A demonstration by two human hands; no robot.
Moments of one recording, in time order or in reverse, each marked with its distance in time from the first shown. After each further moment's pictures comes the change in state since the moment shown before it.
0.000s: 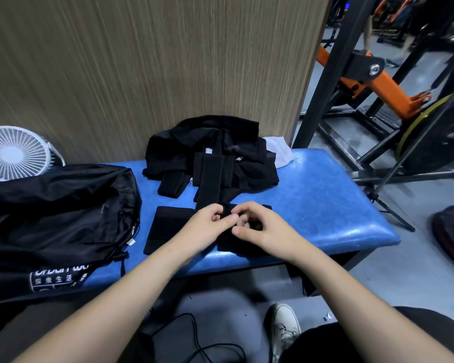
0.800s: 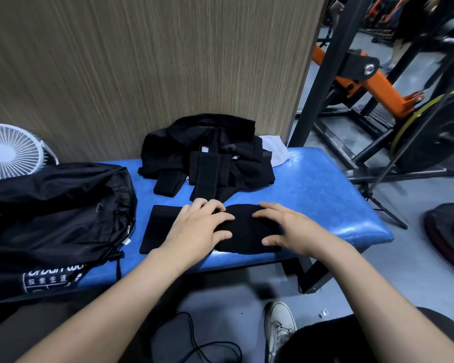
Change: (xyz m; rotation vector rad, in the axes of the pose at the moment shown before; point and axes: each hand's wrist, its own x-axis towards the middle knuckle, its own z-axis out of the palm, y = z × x) left_hand -0.001 -0.011 -0.005 0.962 0.115 0.425; right_hand -0.009 0.025 -0.050 -0.710 -0.128 0.154
